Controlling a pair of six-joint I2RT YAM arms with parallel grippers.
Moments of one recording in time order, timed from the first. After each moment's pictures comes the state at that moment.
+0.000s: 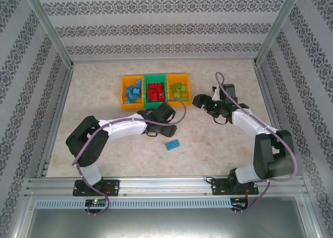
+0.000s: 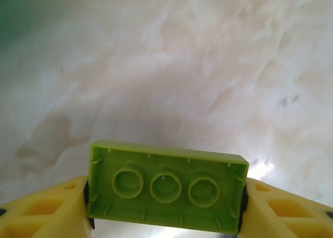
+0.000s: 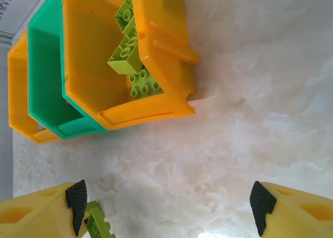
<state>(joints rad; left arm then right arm) -0.81 1.78 1.15 -0.41 -0.06 -0.33 0.15 1.44 0.83 -0.21 -0.46 0.63</state>
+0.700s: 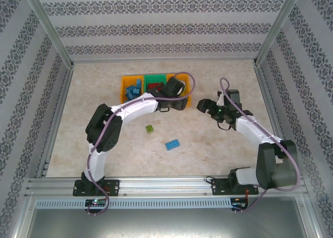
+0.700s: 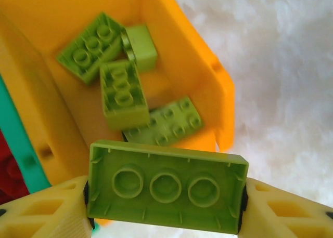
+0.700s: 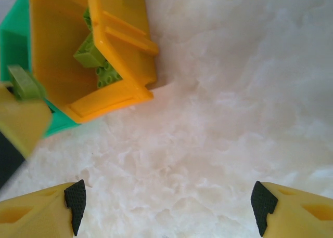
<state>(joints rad) -0.67 2.09 1.72 -0.48 -0.07 -0.26 0.11 1.34 0.71 -0.21 -0.41 0.62</state>
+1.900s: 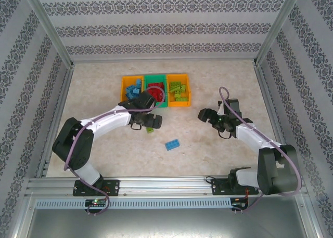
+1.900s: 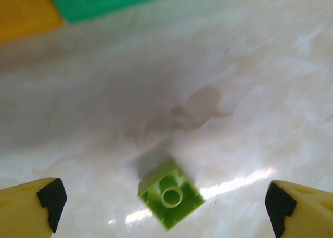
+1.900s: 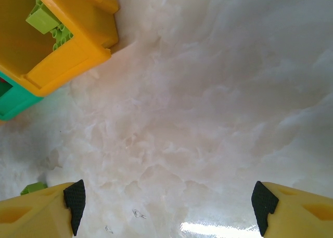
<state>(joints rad) -0.59 1.65 1.08 -0.60 -0.04 -0.40 0.11 1.29 0.60 -0.21 -0.39 0.62</state>
